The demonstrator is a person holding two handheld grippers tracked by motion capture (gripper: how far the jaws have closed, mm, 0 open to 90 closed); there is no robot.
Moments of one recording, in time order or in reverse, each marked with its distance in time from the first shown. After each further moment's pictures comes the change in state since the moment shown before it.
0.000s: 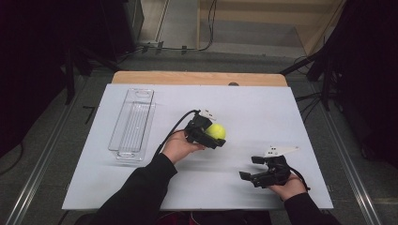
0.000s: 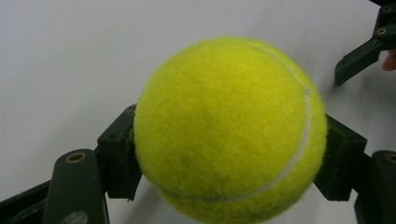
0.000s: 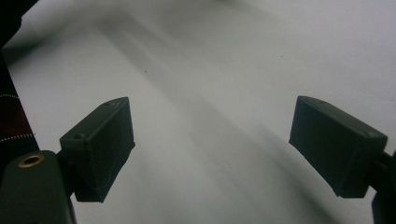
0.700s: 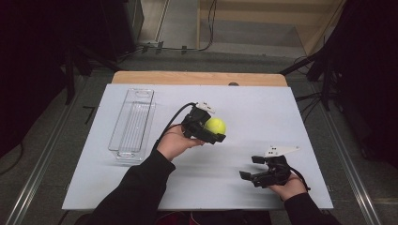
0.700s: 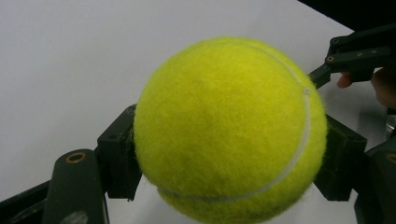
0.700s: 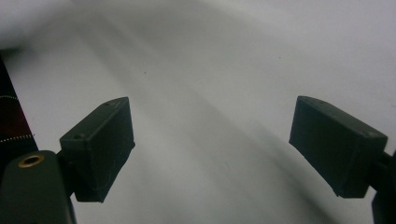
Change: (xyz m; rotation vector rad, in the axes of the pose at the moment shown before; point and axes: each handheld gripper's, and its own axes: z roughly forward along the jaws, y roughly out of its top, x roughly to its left) left arm -0.011 0.021 -0.035 -0.014 -0.006 0.000; right arm 0.000 0.000 -0.001 -0.005 -0.003 0.001
